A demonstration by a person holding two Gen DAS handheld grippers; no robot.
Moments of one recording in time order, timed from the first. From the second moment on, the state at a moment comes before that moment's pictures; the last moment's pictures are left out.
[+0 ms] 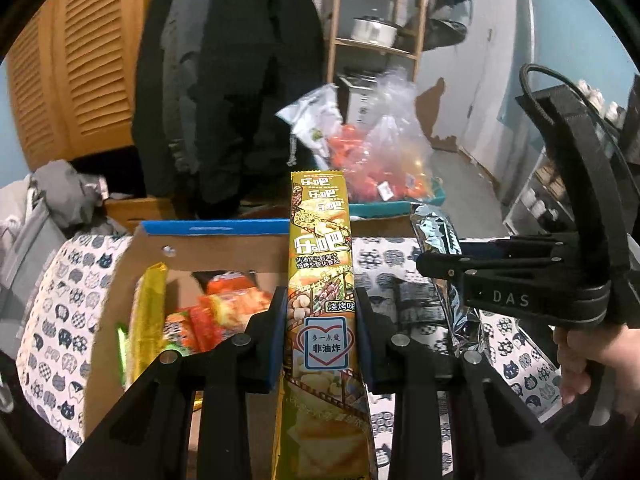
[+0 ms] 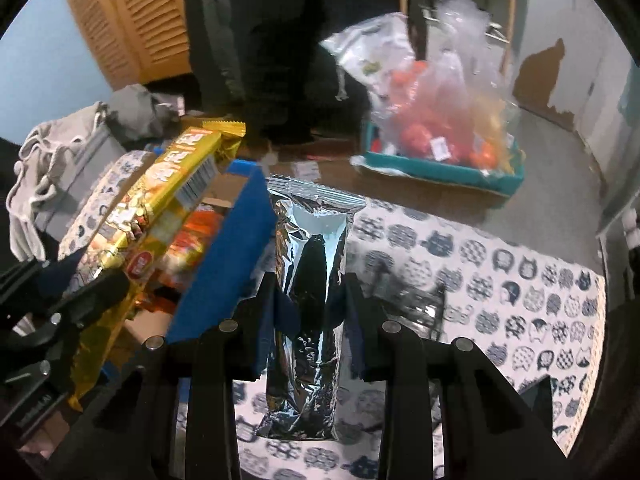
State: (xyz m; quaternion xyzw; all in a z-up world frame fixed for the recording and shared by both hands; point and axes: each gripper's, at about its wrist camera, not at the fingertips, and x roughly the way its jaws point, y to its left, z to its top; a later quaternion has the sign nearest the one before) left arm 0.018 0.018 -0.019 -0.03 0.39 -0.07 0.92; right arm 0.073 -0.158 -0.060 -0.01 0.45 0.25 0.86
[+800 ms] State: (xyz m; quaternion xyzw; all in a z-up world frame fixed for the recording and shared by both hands) left arm 0.013 0.130 -0.044 -0.07 0.41 0.02 0.91; right arm 0.076 -0.024 -0.043 -0.03 0.46 0.33 0.82
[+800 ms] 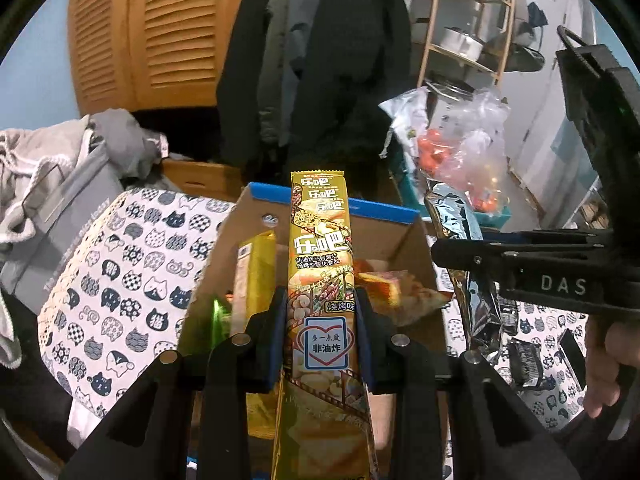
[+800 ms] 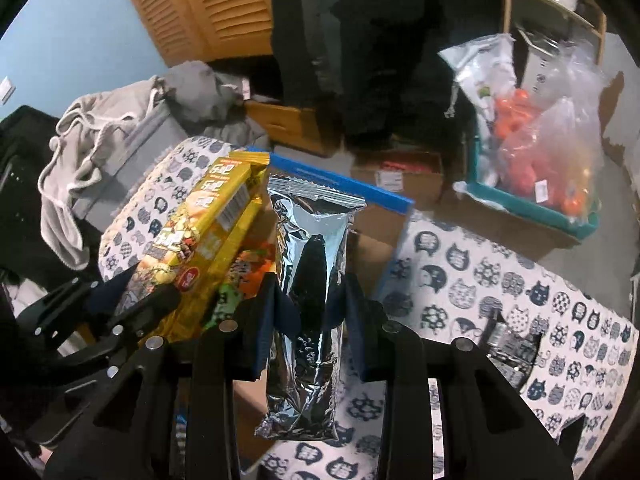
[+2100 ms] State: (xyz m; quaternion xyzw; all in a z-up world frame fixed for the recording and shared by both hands) left arm 0.015 0.113 -0.048 -0.07 0.43 0.02 0.90; right arm 0.067 -0.048 -0.049 0.00 0.48 0.32 0.82
